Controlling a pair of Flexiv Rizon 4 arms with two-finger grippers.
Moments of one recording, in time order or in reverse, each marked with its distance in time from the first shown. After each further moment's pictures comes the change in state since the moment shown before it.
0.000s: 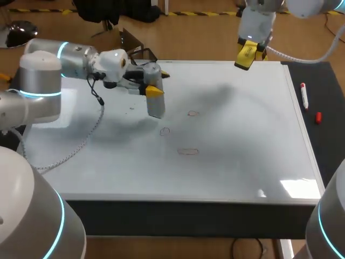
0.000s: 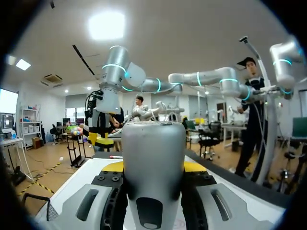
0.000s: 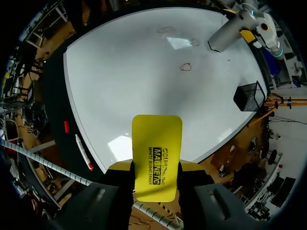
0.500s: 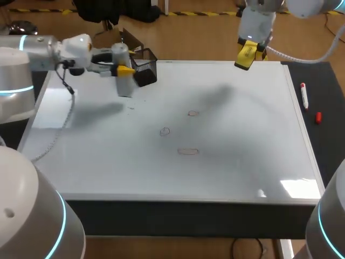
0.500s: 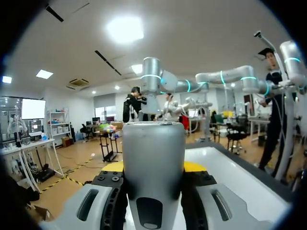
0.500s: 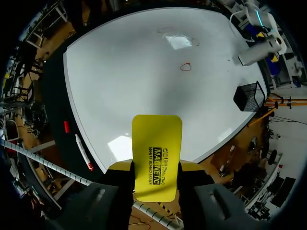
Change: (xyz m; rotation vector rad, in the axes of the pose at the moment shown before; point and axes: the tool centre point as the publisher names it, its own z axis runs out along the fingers) left arm -0.055 -0.015 -0.115 -0.055 -0.287 0.046; right arm 0.000 0.000 0.000 0.000 0.000 0.000
